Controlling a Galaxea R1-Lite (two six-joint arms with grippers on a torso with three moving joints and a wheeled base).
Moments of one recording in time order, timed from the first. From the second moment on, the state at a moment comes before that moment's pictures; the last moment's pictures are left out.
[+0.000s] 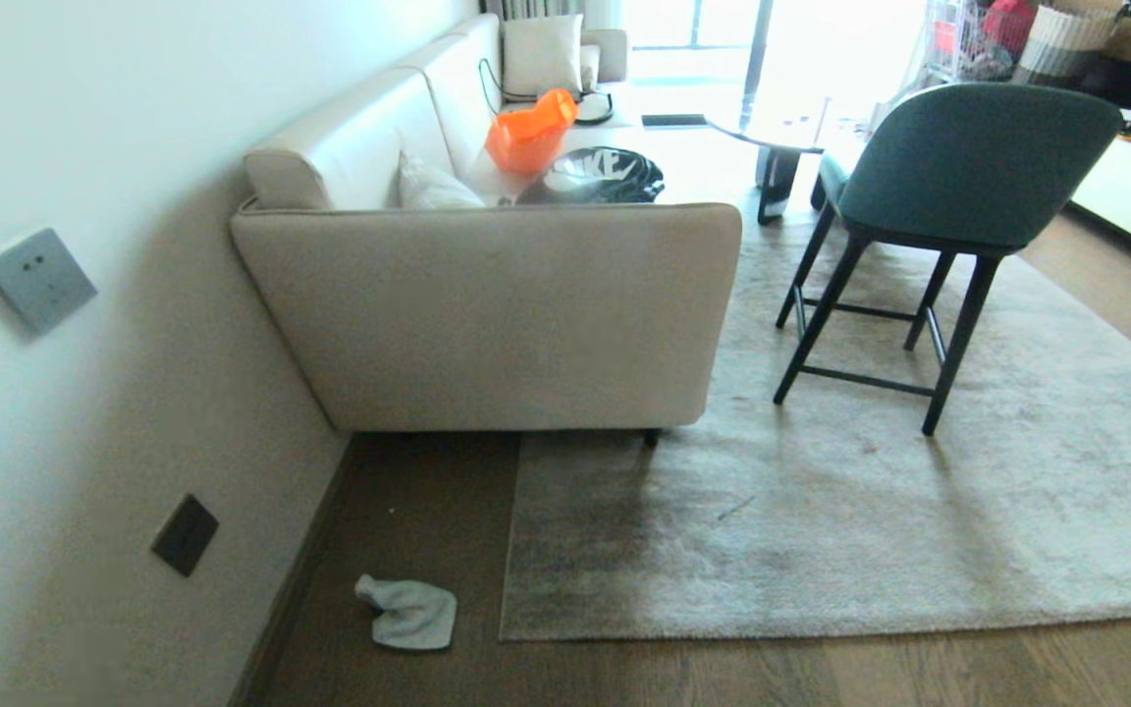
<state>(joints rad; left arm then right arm) 0.00 0.00 0.00 0.00 0.01 -0.05 0.00 0.00 0.00 0.00 0.00 -0.02</state>
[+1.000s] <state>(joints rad) 0.00 0.00 0.00 0.00 0.01 -0.05 0.00 0.00 0.00 0.00 0.00 -0.02</state>
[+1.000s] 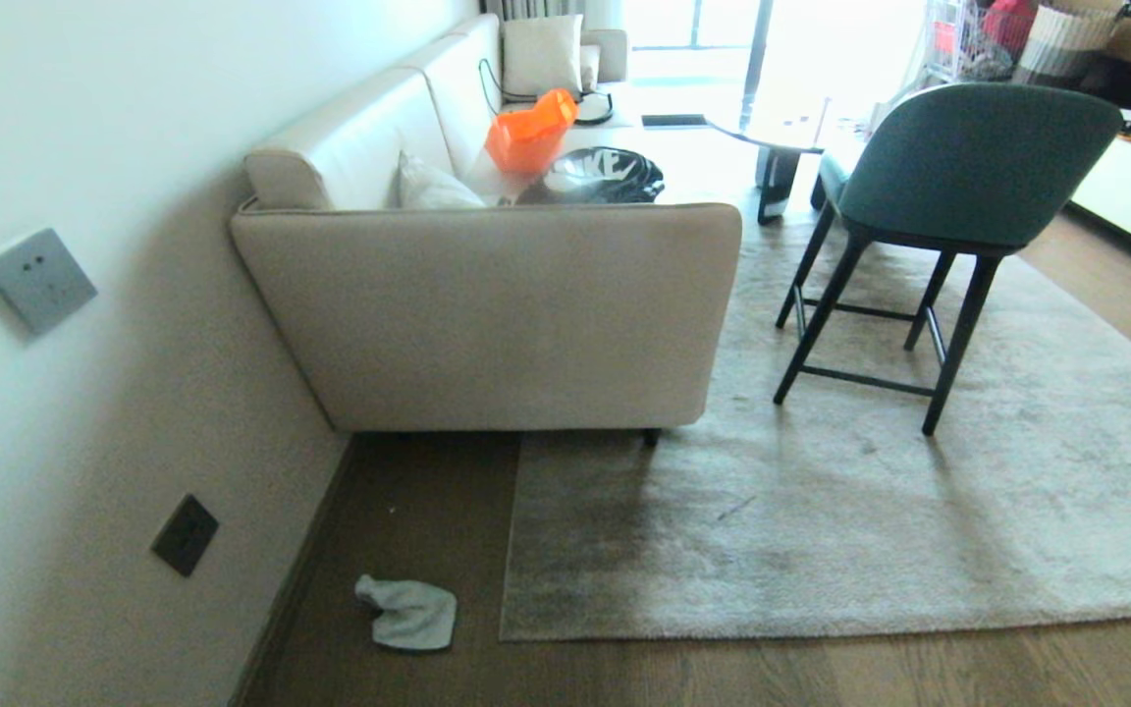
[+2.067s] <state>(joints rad) 0.00 0.00 0.00 0.00 0.01 -0.05 0.00 0.00 0.00 0.00 0.00 -0.02</state>
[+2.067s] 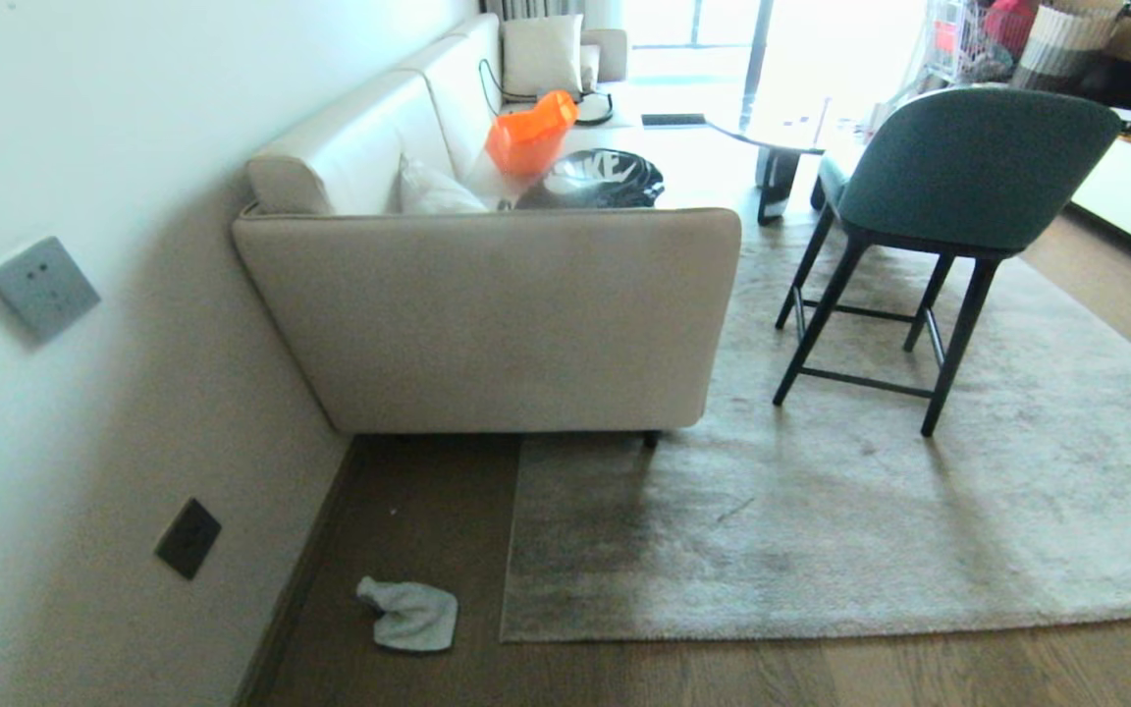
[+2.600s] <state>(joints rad) 0.00 0.00 0.00 0.00 0.01 -0.05 0.00 0.00 0.00 0.00 0.00 -0.02</state>
